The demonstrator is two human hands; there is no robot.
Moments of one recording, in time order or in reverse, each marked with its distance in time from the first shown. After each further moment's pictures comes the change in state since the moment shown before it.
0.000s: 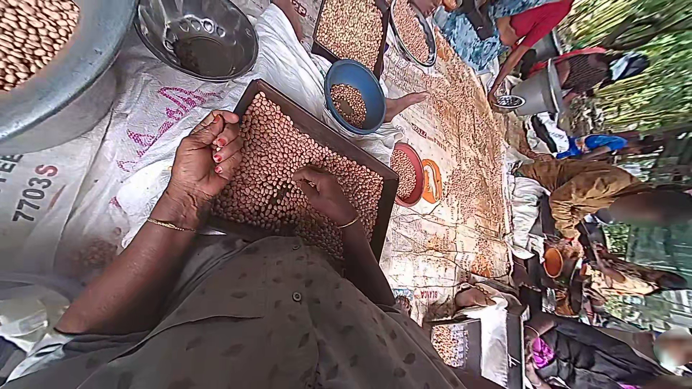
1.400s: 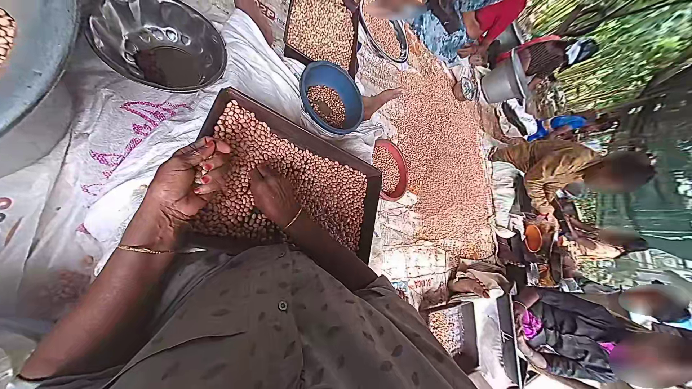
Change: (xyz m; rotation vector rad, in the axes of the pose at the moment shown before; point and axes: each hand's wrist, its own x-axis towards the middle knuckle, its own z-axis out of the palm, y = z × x) left_hand -0.007 -0.004 0.004 0.220 0.099 -0.217; right_hand 0.031 -0.017 0.071 -0.508 0.139 -0.012
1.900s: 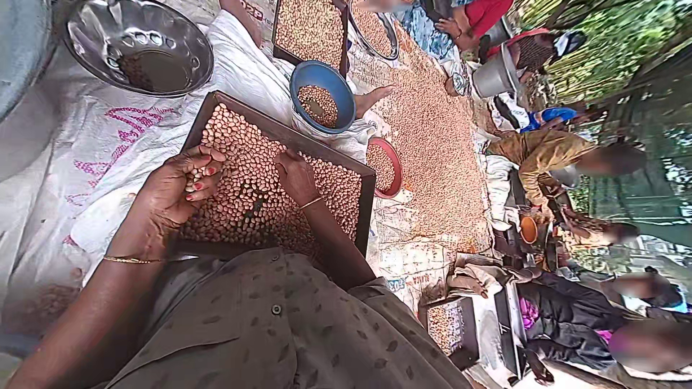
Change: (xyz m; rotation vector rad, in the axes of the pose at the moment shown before) left_hand 0.006 -0.002 -0.002 0.141 0.044 -0.056; right_hand 0.020 0.071 -0.017 0.130 0.048 0.223
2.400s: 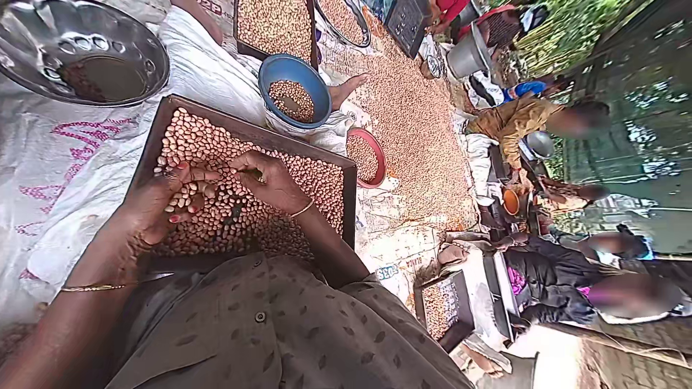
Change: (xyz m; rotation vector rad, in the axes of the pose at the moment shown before) left_hand 0.006 -0.005 0.005 0.316 -0.017 -0.170; right_hand -0.015 -0.029 -0.043 0.556 -0.011 -0.184
